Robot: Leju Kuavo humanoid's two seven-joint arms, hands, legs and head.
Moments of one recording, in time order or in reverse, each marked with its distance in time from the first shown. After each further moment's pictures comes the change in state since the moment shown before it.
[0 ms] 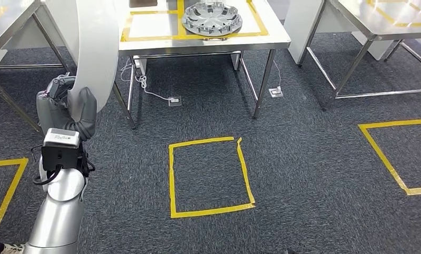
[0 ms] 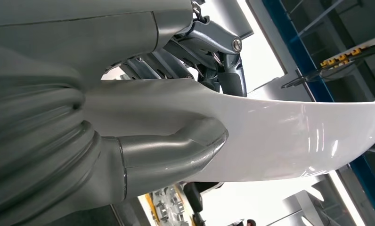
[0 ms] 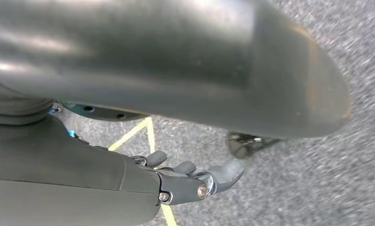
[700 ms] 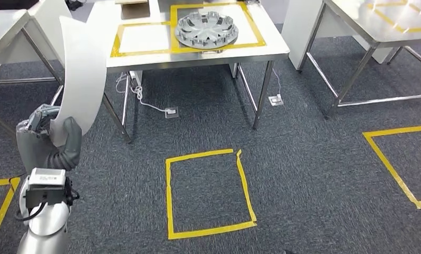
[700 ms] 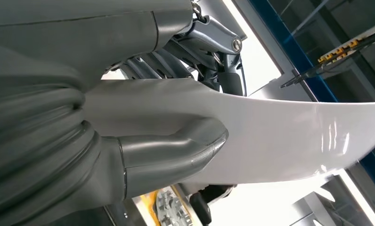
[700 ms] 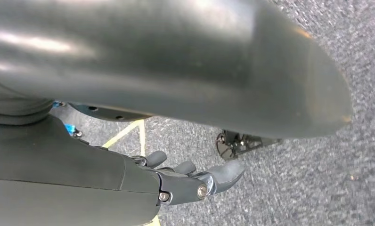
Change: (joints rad) left arm 0.184 0.063 0.040 -0.190 -0.032 -0.002 -0.010; right arm -0.001 0.000 0.008 0.001 0.050 0.019 0.017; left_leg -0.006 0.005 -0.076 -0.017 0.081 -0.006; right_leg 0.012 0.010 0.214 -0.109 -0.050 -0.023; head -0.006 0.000
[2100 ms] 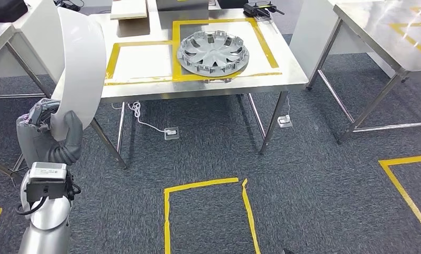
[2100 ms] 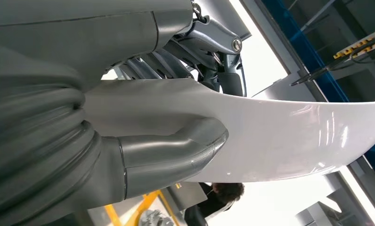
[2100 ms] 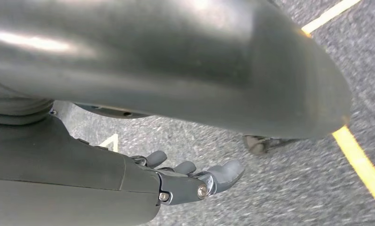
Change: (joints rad) left arm -0.026 -0.029 0.020 0.010 -0.022 -0.027 0.000; right arm 0.000 0.000 0.002 0.001 -0.002 0.008 0.018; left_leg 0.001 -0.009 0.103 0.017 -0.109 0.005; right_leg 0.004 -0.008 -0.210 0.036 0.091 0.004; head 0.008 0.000
